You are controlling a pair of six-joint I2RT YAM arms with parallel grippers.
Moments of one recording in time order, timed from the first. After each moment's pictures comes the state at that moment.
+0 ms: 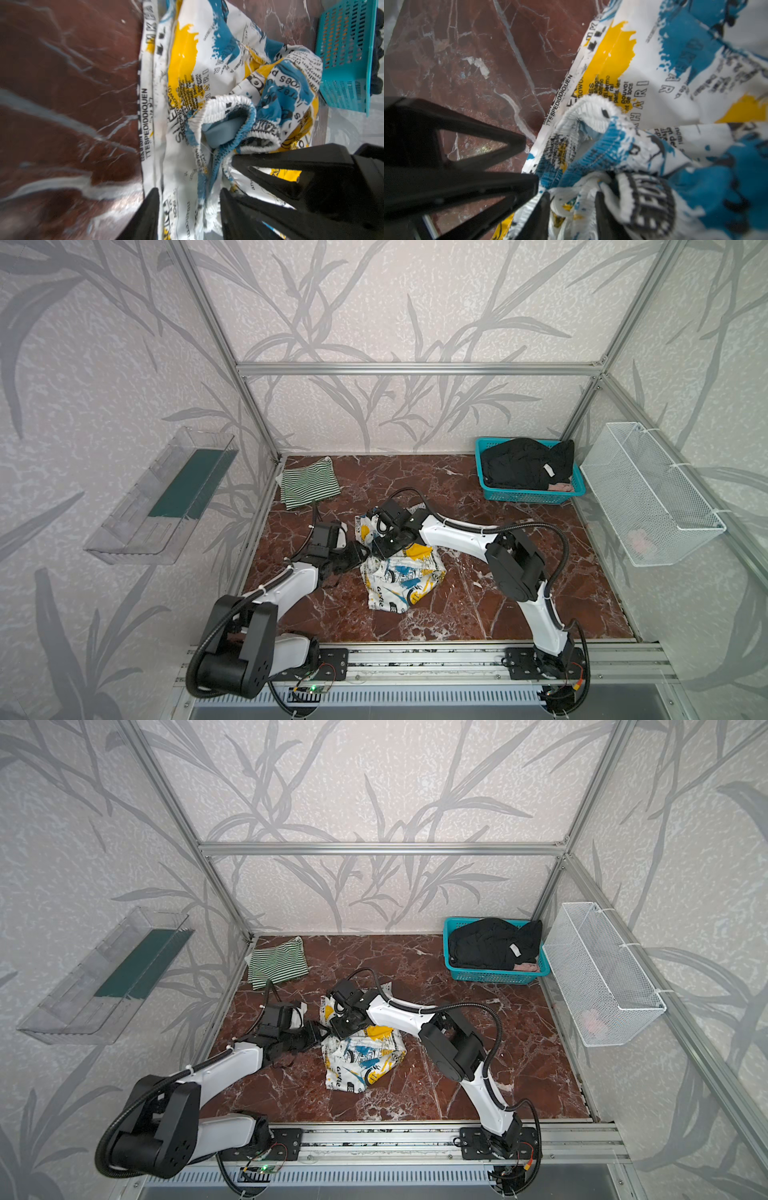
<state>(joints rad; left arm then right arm) -0.17 1.22 0.50 -0.16 0.34 -0.66 0.90 2.16 1.68 -0.55 -0.24 0.28</state>
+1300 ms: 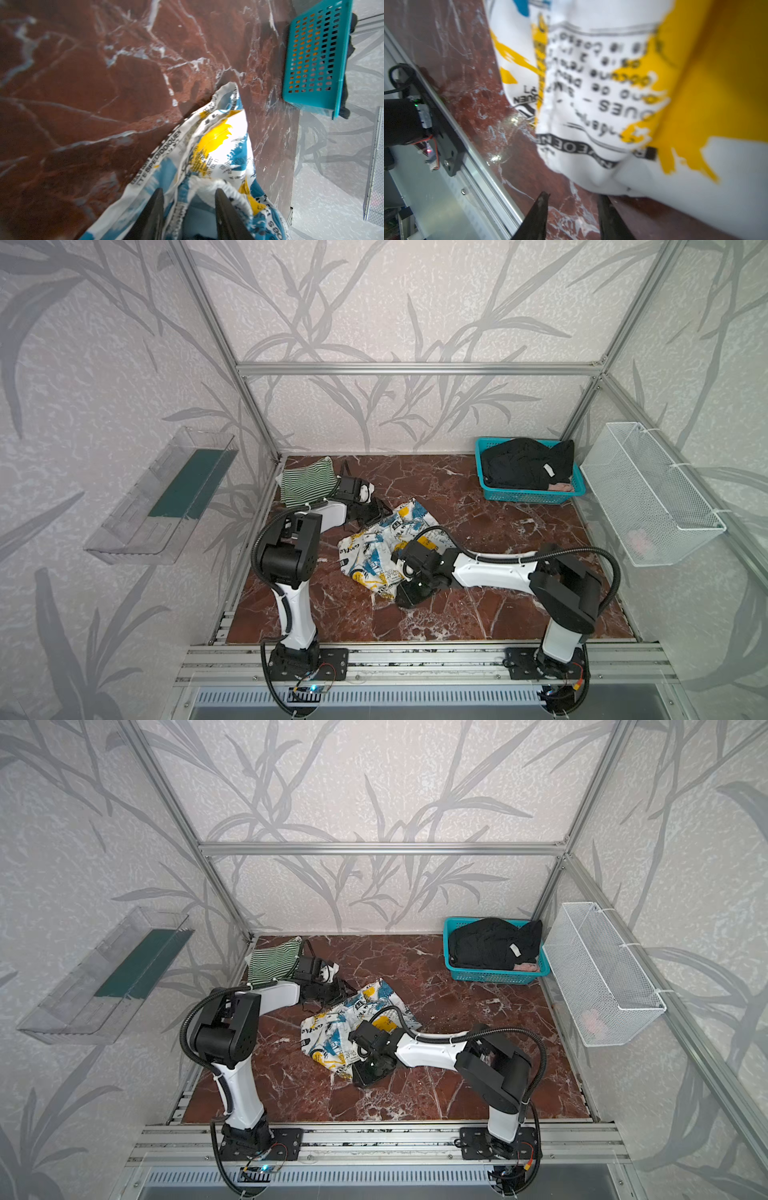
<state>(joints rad) -0.20 1.94 1.18 -0.14 0.58 -0.59 1.03 1.80 1.04 -0.32 -0.35 0.56</state>
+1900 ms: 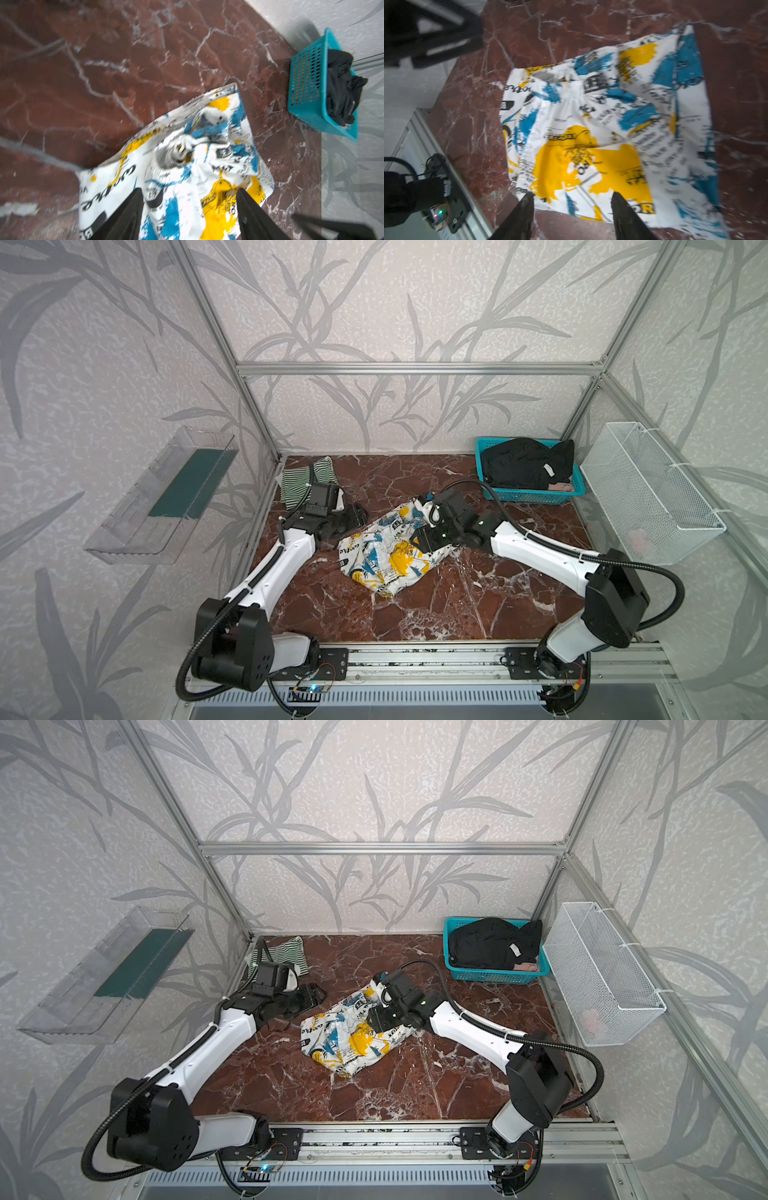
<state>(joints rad) -0.19 1.26 0.88 -0.52 0.24 -0.62 0.70 1.59 1.18 -0.48 -0.22 0.32</state>
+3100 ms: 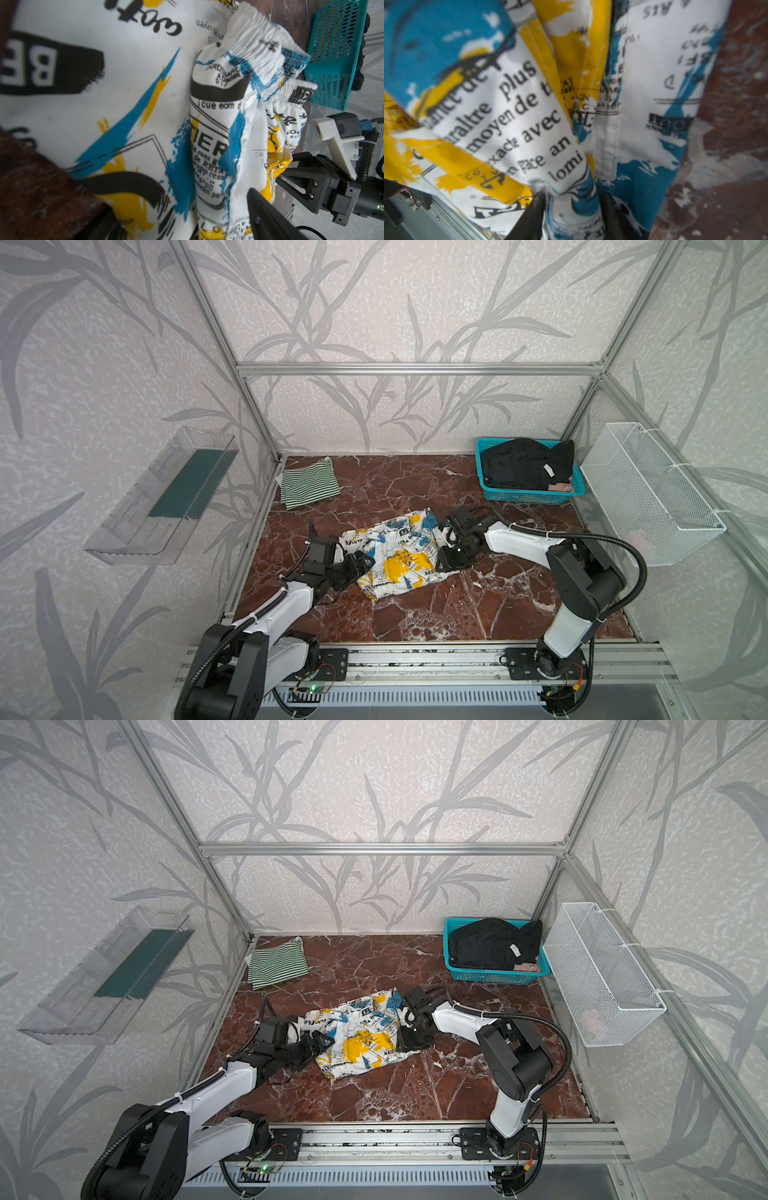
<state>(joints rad) -0.19 1.13 0.34 -0.11 0.44 -0.77 0.59 1.76 1.02 -0.57 -0.38 0.36</state>
